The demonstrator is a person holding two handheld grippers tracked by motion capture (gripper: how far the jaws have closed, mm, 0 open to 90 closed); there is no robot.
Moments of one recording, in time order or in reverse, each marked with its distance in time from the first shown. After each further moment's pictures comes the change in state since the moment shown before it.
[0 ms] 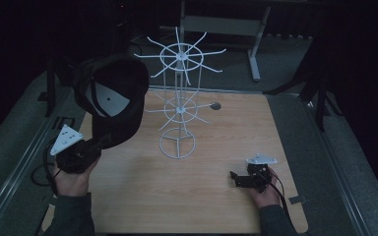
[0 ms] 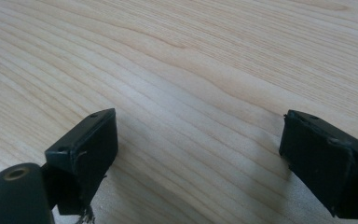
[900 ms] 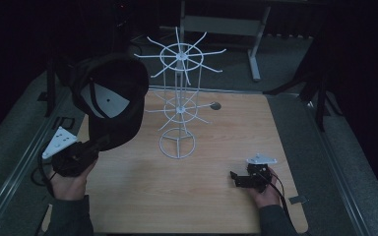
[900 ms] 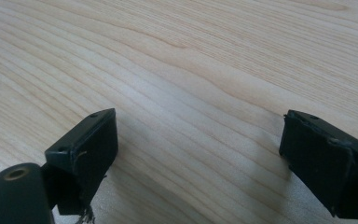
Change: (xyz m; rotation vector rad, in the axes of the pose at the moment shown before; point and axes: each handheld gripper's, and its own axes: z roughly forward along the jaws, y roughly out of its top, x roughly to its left) left arm -0.001 0.001 -0.011 -0.026 -0.039 -0.030; right arm 0.000 0.000 0.000 -0.001 0.000 0.001
